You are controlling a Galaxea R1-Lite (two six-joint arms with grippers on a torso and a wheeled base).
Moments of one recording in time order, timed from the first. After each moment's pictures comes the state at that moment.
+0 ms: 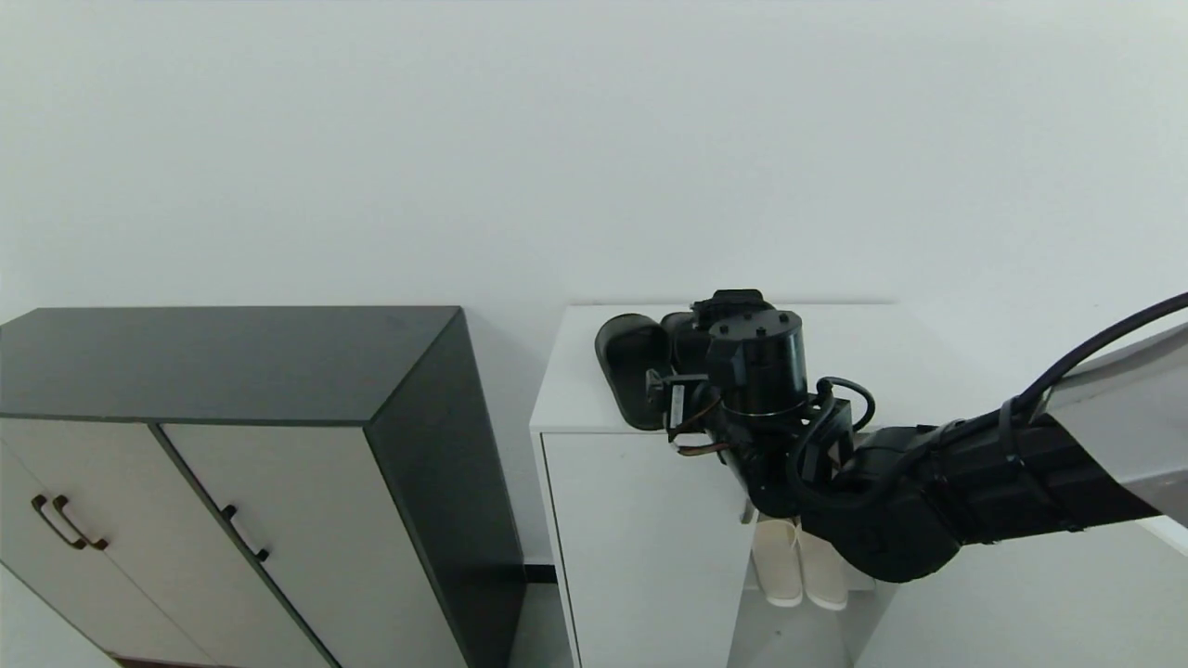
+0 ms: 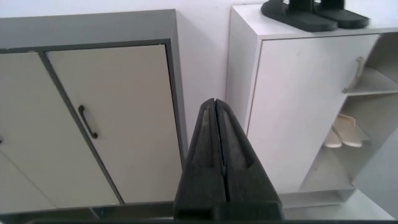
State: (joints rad) left arm 0.00 0.00 0.00 0.00 -0.04 0.03; right arm 0.81 2.04 -1.20 -0.63 -0.62 0.23
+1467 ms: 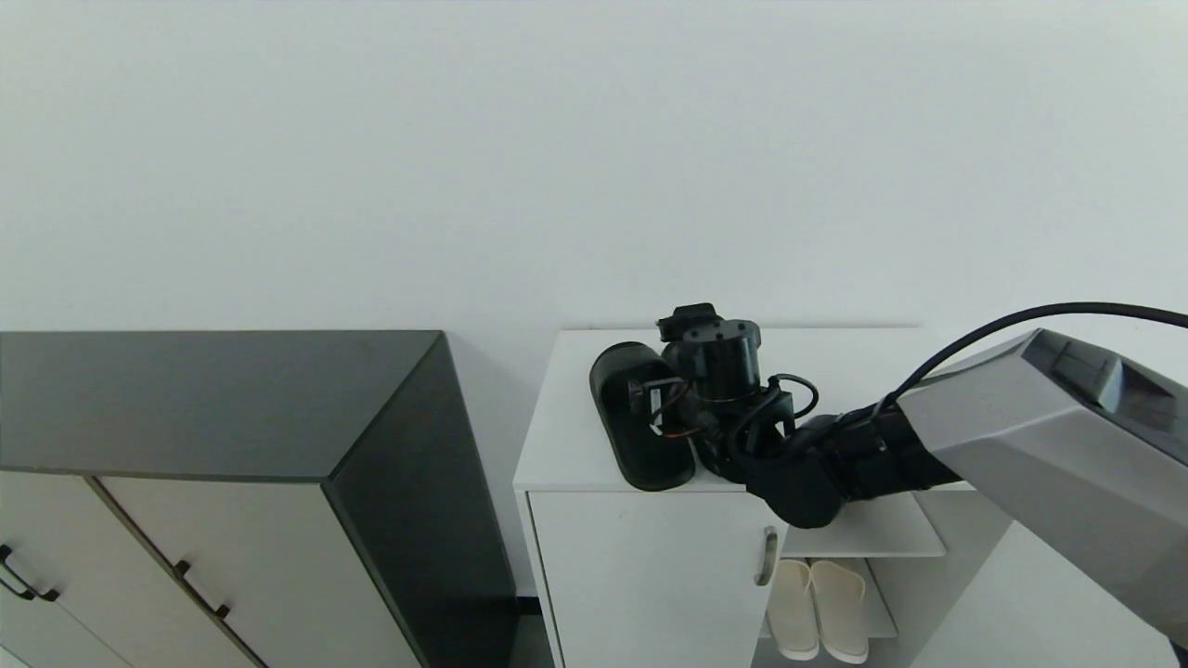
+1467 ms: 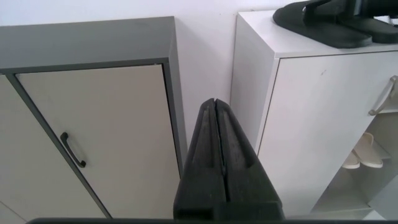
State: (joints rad) left arm 0.00 0.00 0.00 0.00 -0.04 0.03; right arm 0.71 2.27 -1.44 -0.61 -0.46 0.11
